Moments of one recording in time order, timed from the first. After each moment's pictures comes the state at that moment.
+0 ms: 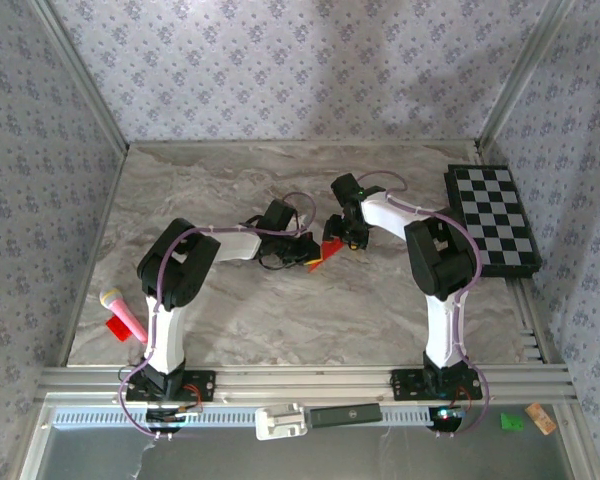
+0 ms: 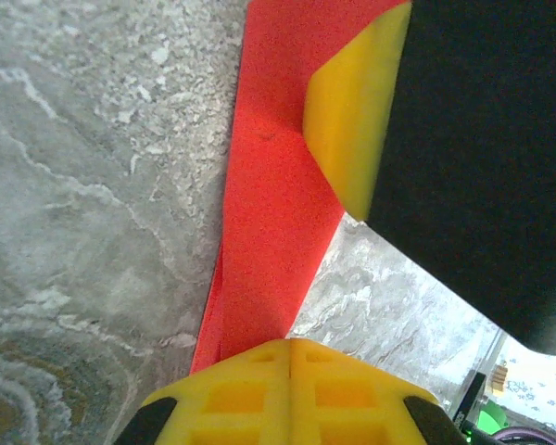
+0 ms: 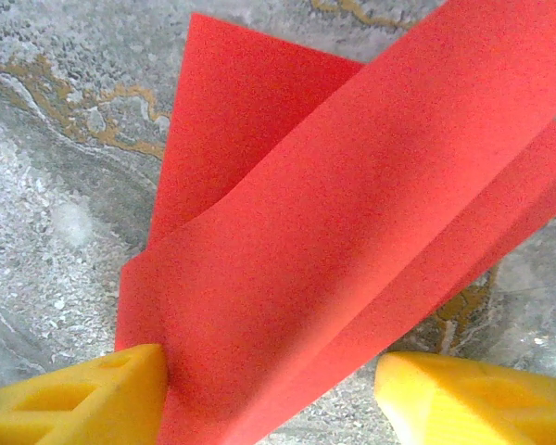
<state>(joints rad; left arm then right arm) -0.65 2.02 1.14 -0.01 0.61 -0.82 0.44 2.04 1.42 -0.70 -0.08 0.61</state>
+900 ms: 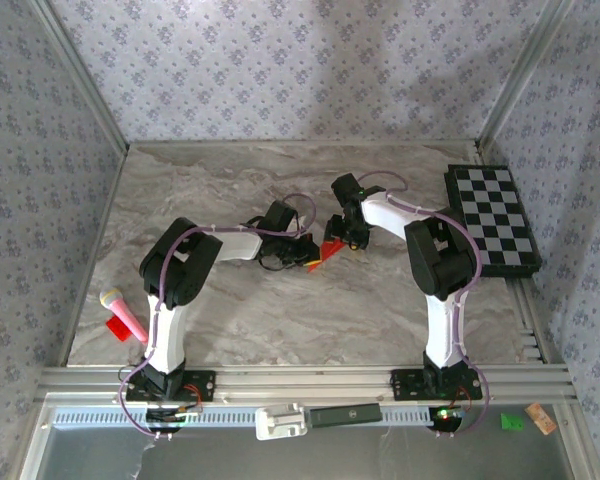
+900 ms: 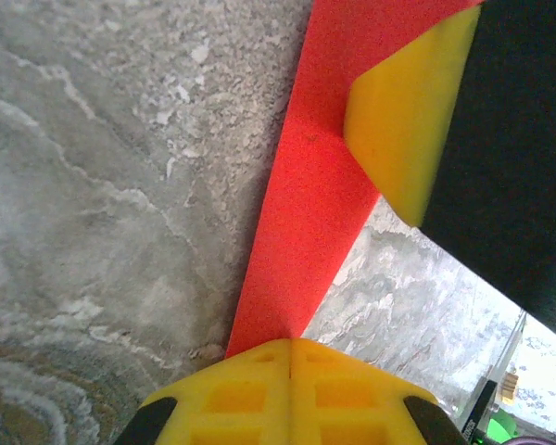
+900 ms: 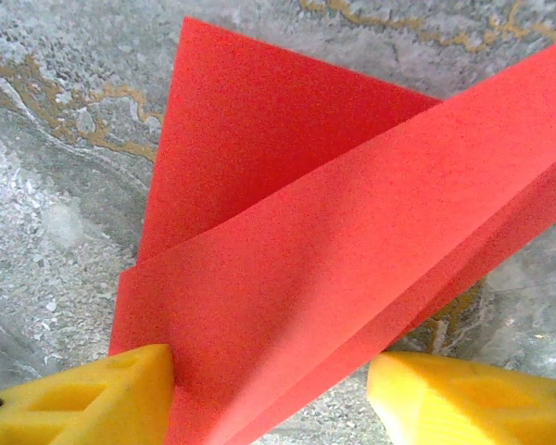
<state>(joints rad) -0.65 2.03 1.15 -0.02 0.59 -0.82 0.44 2.04 1.42 -0.70 -0.07 0.61</state>
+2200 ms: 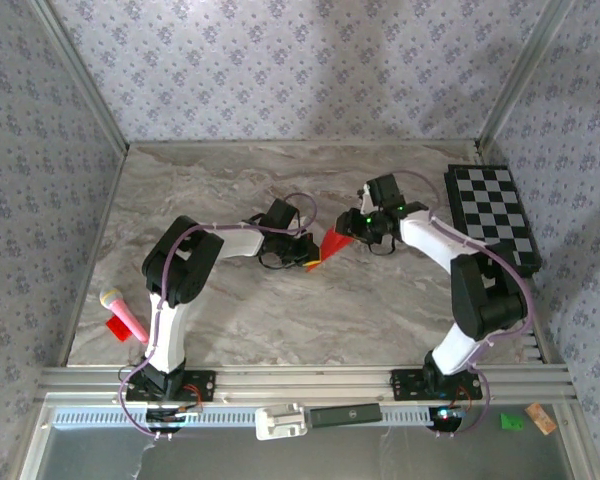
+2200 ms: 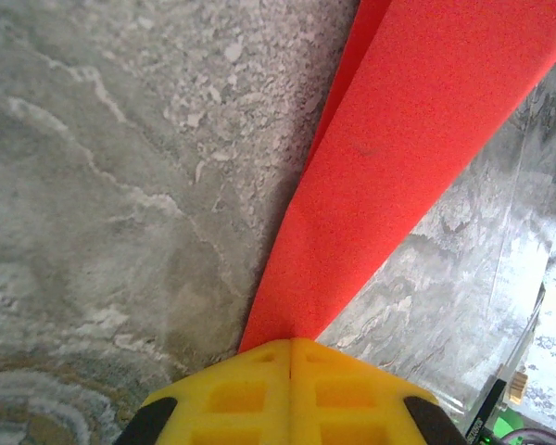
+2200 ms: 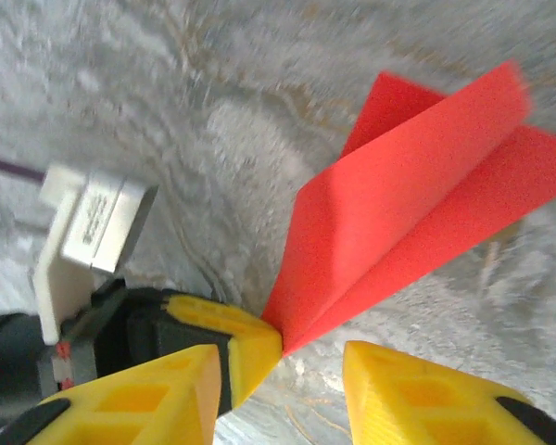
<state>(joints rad) -0.64 2.06 1.20 -0.10 0.59 -0.80 0.36 1.66 1.08 -0.39 -0.39 0.56</state>
